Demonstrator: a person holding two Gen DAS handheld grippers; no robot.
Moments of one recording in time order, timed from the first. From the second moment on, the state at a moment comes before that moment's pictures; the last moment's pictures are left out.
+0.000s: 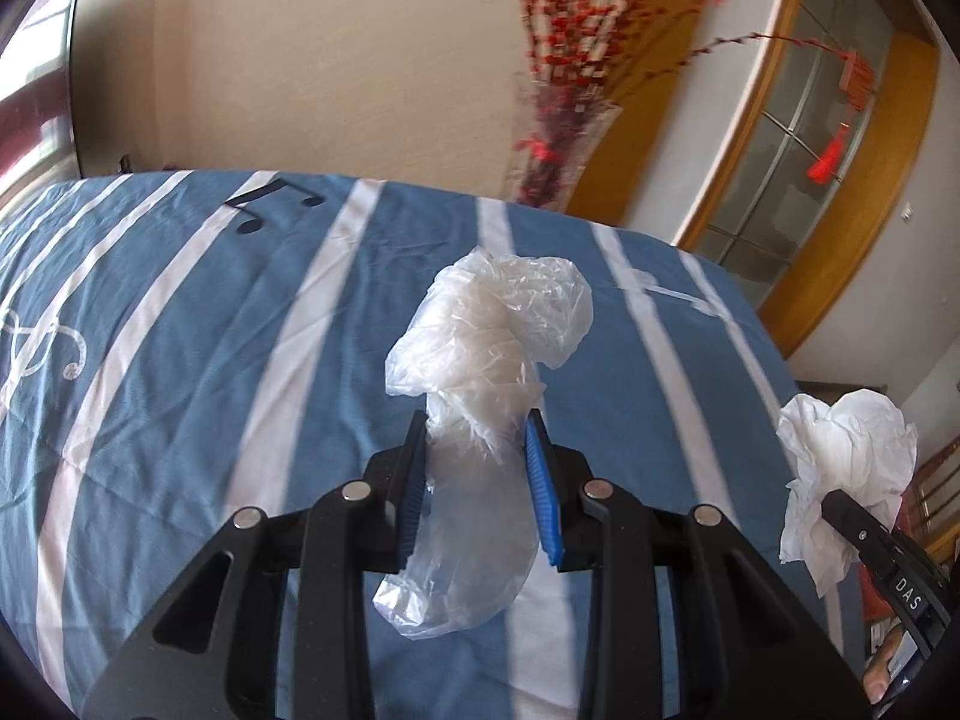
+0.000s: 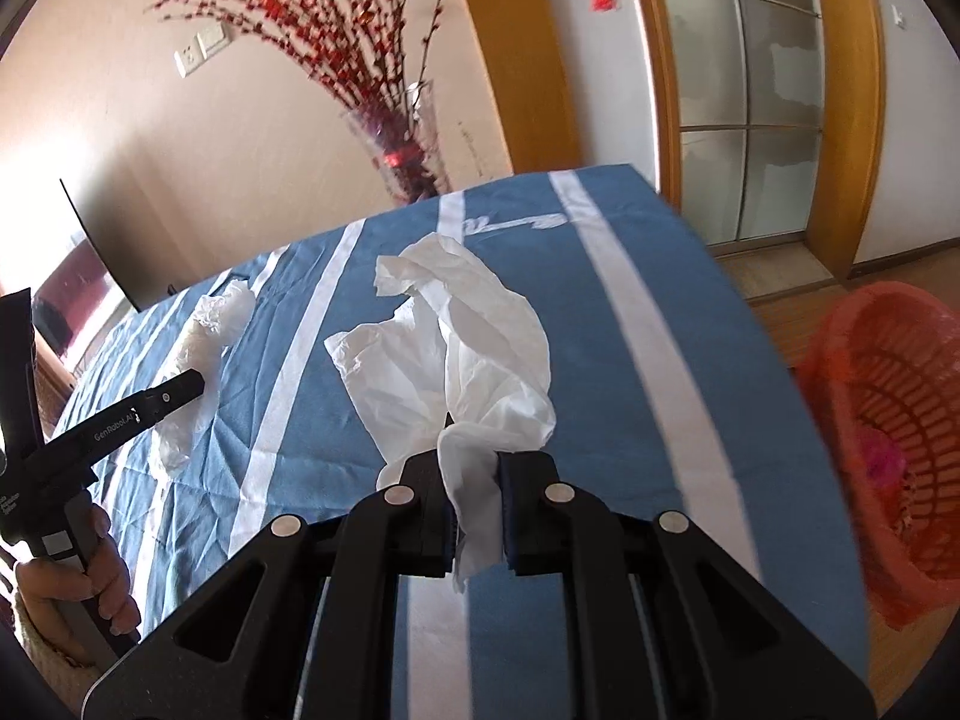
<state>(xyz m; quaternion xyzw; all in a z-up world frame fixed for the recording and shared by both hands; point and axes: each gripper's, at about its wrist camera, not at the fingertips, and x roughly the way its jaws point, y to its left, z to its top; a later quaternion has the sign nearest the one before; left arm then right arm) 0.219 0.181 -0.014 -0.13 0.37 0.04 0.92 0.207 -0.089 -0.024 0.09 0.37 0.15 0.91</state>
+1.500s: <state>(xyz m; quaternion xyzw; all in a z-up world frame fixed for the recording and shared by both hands) 0.208 -0.156 -0.008 -0.01 0.40 -0.20 0.89 0.127 -0.359 -0.021 0.22 0.30 -0.04 0.93</state>
